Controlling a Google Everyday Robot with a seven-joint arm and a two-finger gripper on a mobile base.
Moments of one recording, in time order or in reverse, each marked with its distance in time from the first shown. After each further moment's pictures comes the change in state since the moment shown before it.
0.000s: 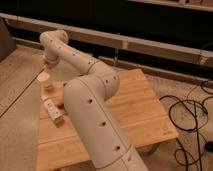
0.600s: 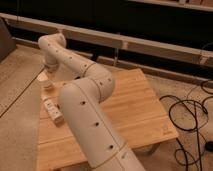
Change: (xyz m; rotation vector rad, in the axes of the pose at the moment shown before) arm 0.053 -0.003 0.038 -0.010 0.217 0.147
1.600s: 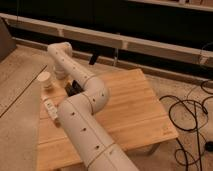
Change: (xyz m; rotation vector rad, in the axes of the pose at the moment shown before) arm 0.072 -0.015 0.051 -0.072 0.216 0.306
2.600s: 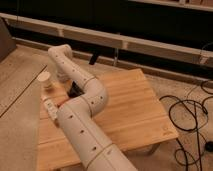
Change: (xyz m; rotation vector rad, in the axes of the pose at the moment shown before) arm 0.014 0.001 0.007 0.010 0.068 -0.008
